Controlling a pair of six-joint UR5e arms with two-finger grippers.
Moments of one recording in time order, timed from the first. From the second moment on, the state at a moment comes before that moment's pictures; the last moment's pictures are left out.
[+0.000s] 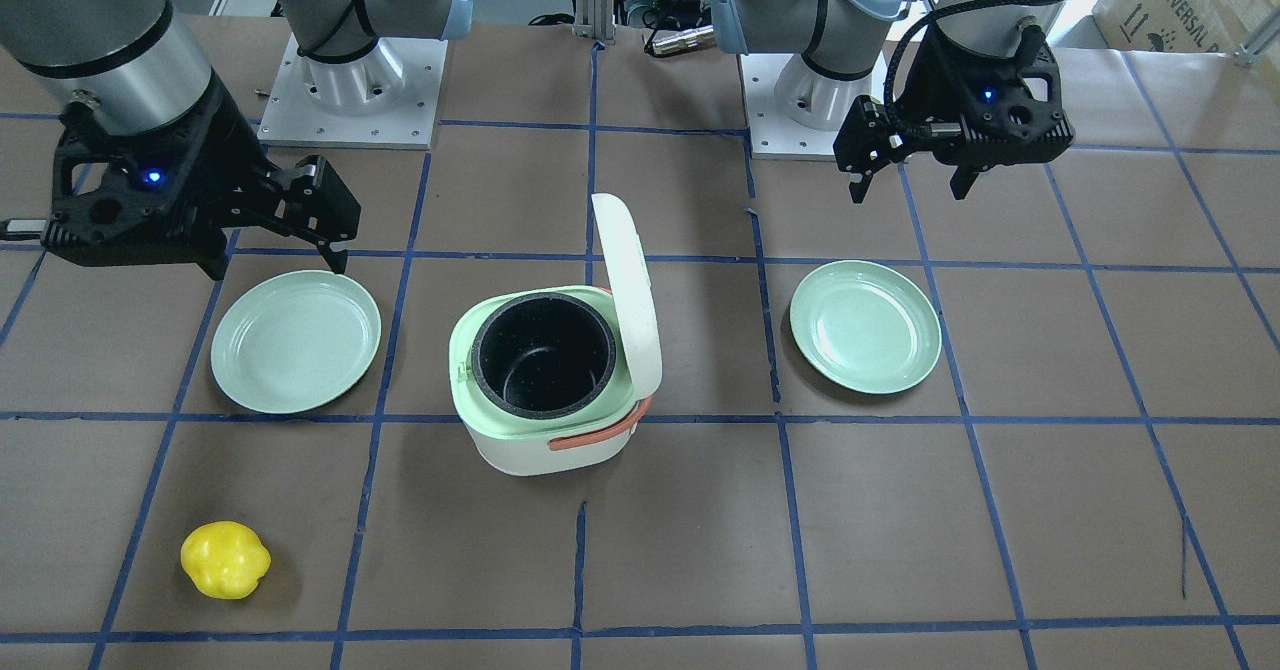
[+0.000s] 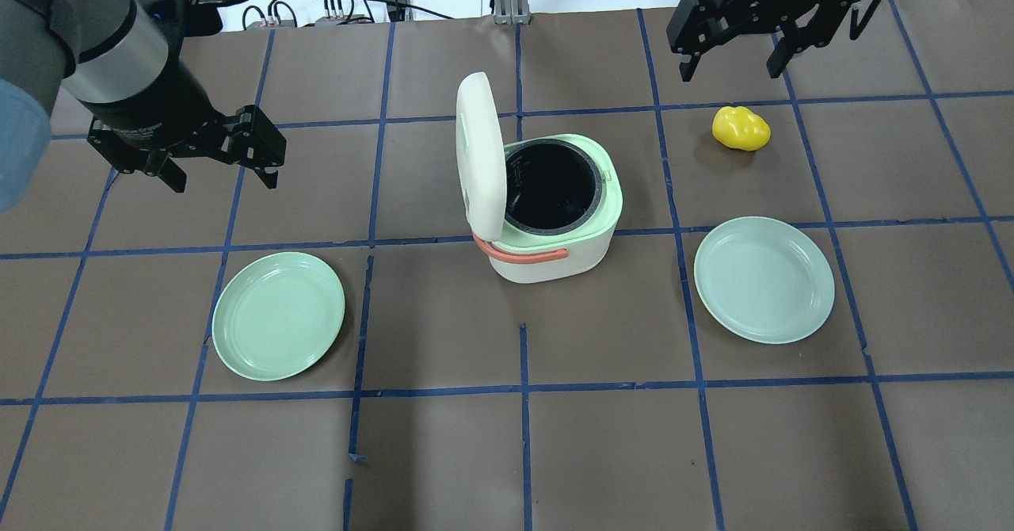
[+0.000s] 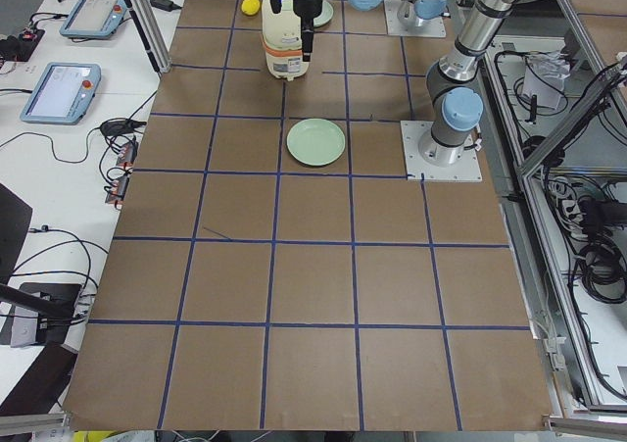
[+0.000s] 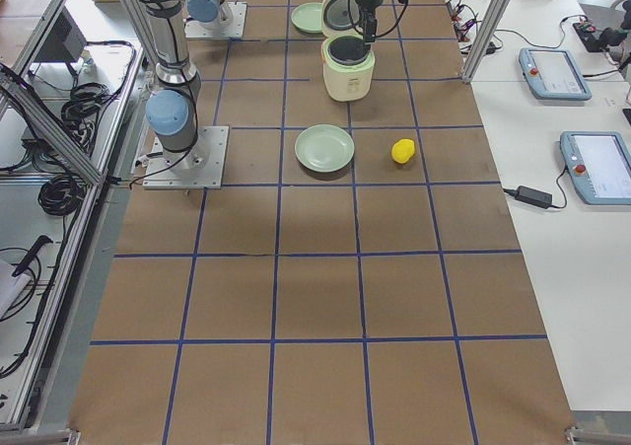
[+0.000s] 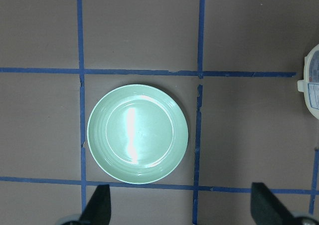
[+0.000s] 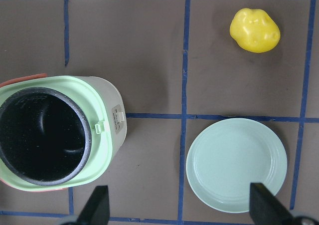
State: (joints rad) left arm -1.51 -1.48 -1.67 -1.53 1.62 0.03; right arm 1.55 -1.42 1.37 -1.54 -1.51 -0.04
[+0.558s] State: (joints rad) left arm -1.51 -1.48 -1.67 -1.53 1.62 0.03; right arm 1.53 -1.43 1.40 -1.53 -1.52 -0.03
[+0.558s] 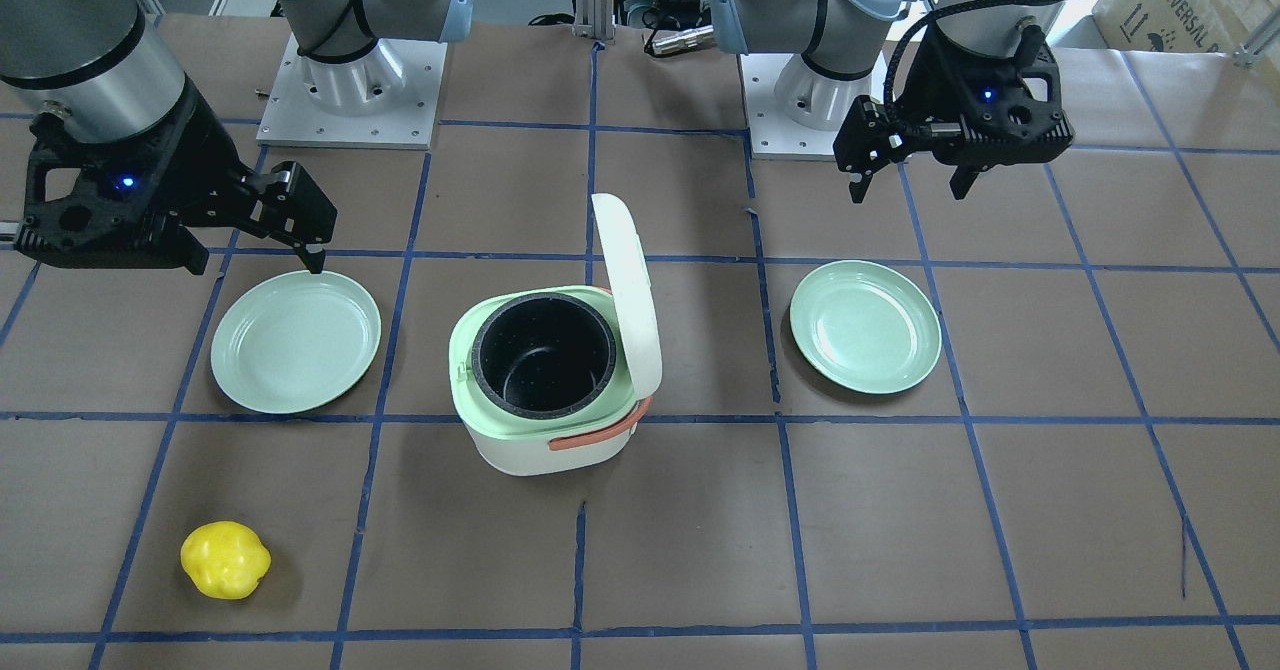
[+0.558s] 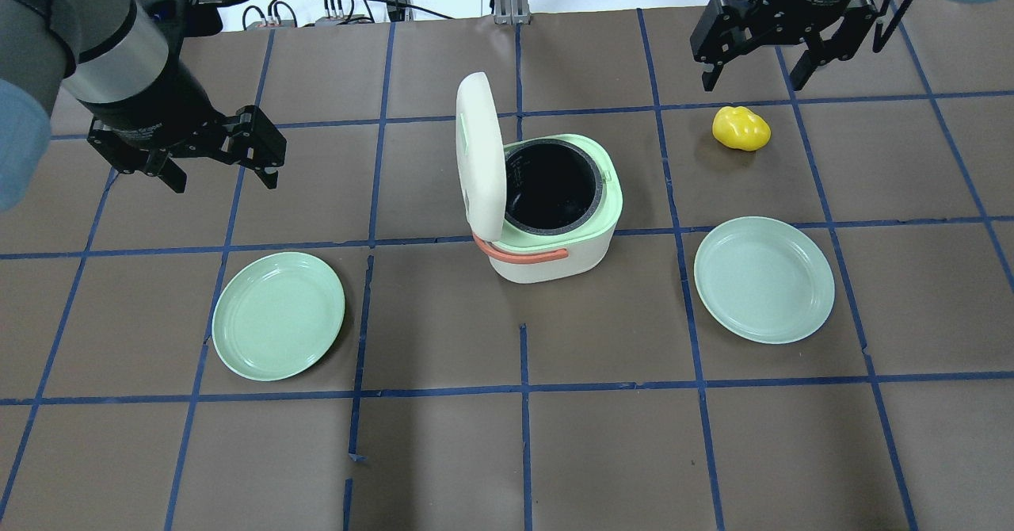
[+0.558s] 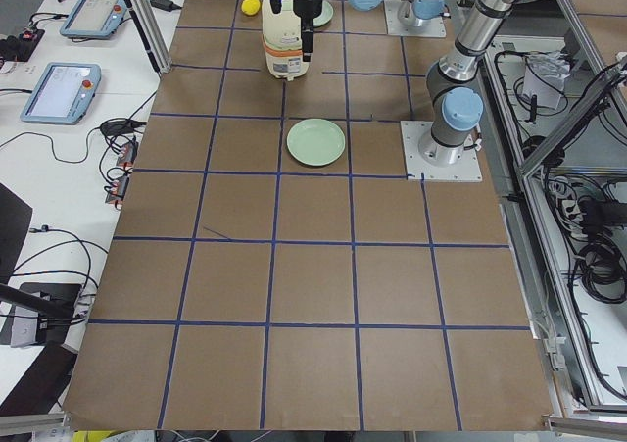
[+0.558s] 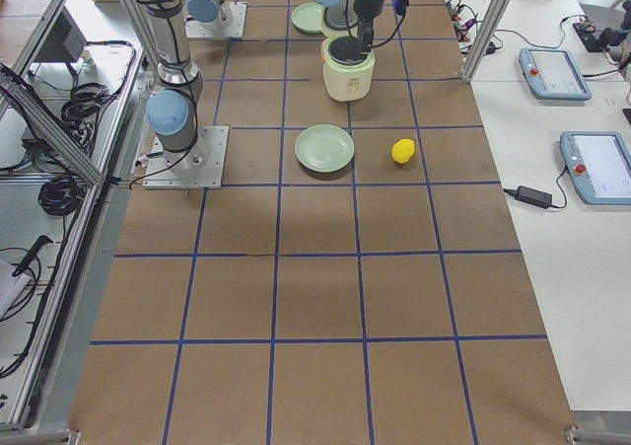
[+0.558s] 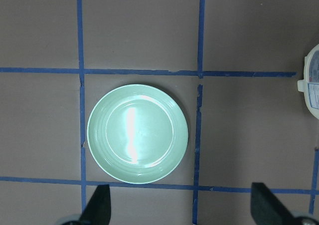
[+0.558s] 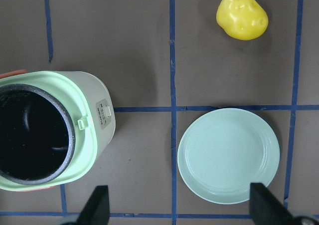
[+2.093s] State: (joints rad) left arm -1.51 -1.48 -1.67 -1.53 1.62 0.03; right arm 1.54 -1.48 1.46 -1.56 -1.57 -0.03
